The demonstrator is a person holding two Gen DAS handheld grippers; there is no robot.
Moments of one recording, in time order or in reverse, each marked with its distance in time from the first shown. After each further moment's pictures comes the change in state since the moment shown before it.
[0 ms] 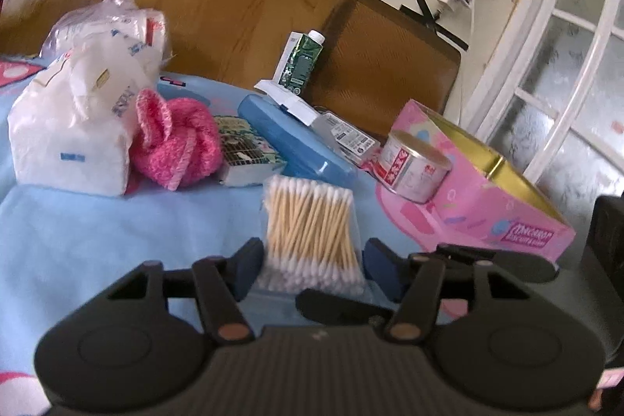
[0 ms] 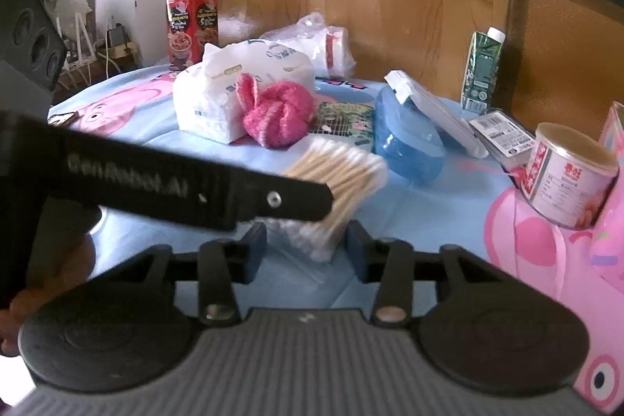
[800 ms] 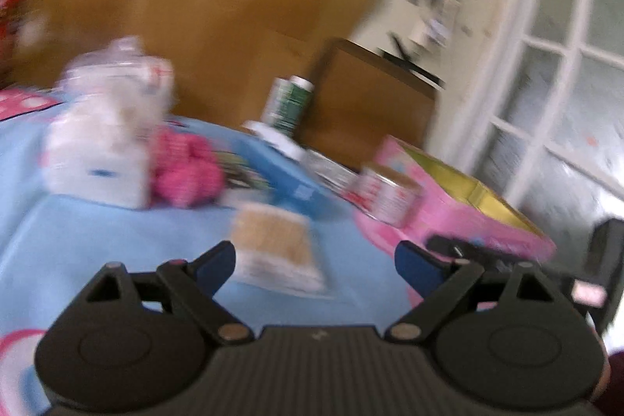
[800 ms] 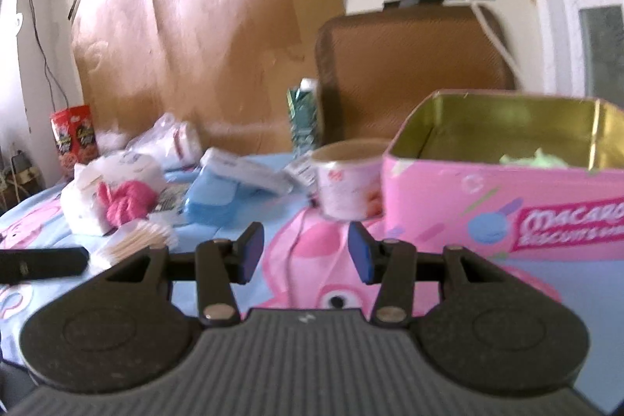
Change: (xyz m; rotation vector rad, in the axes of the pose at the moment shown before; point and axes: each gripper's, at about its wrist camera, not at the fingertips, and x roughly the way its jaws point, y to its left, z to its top) left arm -0.050 0.003 -0.017 -0.018 -0.171 -0.011; right arm -0.076 -0.083 -0.034 0.293 -0.246 -0.283
